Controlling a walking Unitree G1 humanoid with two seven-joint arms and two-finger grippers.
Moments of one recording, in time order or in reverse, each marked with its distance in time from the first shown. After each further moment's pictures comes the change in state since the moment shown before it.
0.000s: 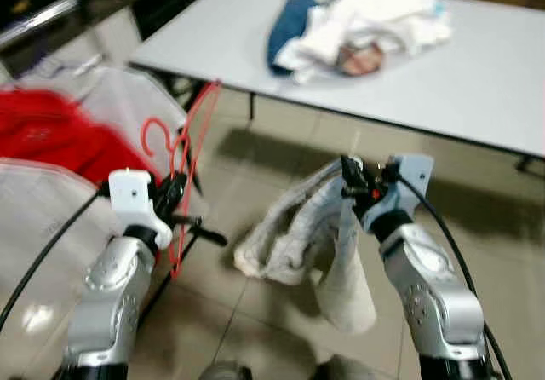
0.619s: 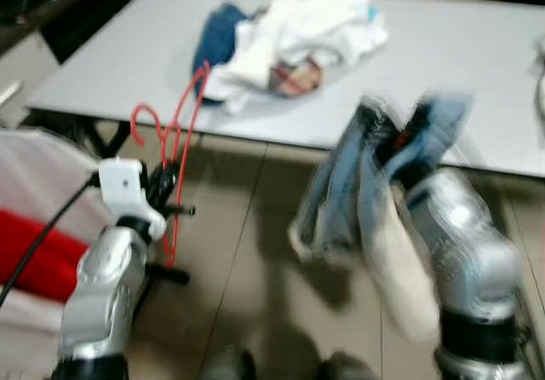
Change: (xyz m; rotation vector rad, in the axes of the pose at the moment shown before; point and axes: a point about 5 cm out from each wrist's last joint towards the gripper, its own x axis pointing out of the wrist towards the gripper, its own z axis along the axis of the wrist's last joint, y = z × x) left arm 0.006 0.005 0.016 0.012 -0.052 0.021; right arm 0.016 0.004 0.091 -0.079 -0.229 0.055
